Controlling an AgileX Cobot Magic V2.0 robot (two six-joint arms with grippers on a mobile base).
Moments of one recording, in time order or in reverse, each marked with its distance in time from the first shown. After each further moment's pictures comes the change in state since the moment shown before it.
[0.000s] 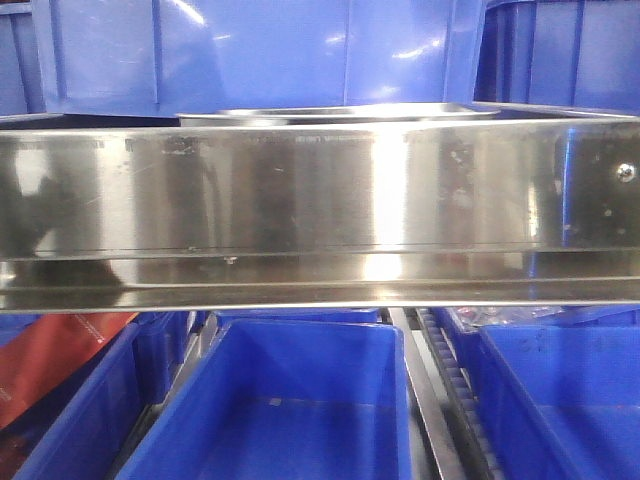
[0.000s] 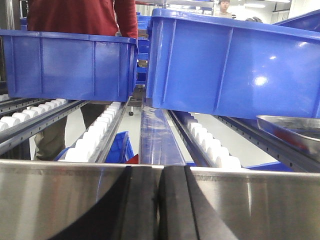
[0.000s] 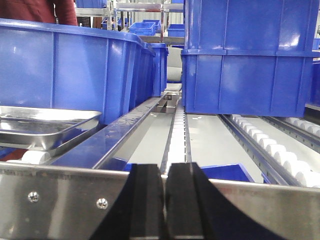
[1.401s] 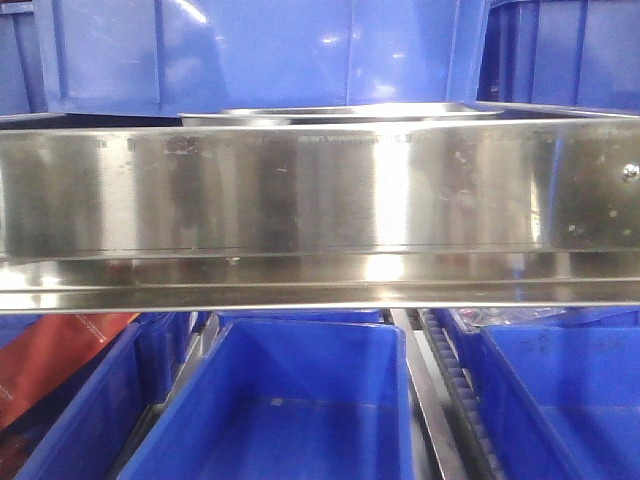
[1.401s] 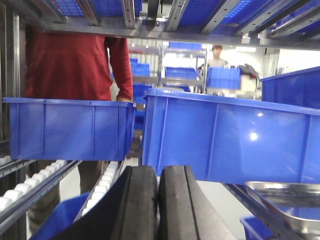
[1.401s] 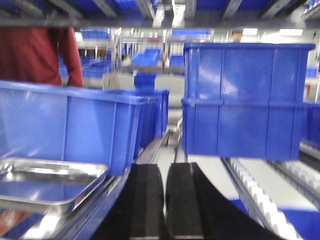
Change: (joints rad) left arm 0.000 0.000 -0.250 0.010 0.124 0.000; right arm 0.000 0.016 -0.322 0.000 0.250 0.000
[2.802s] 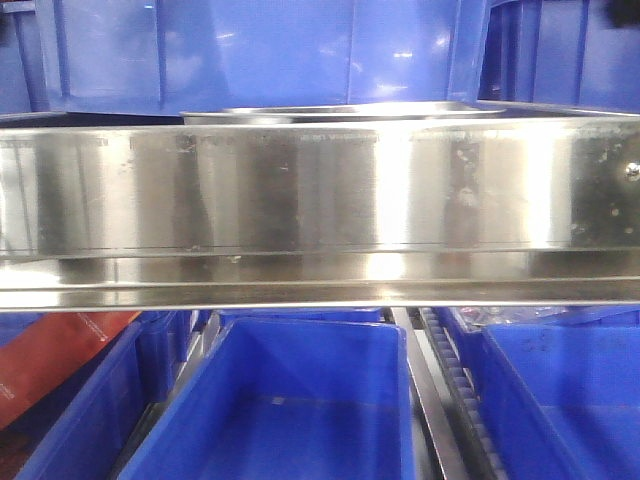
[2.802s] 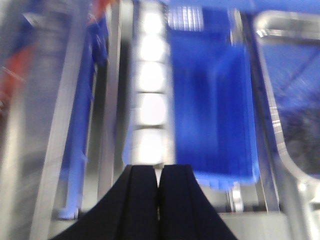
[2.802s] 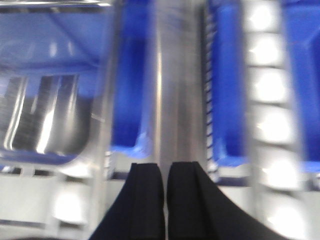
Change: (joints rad) left arm -0.300 1.391 -1.007 0.114 0.732 -0.326; right arm 0.227 1.436 -1.055 -0.066 0.813 0.378
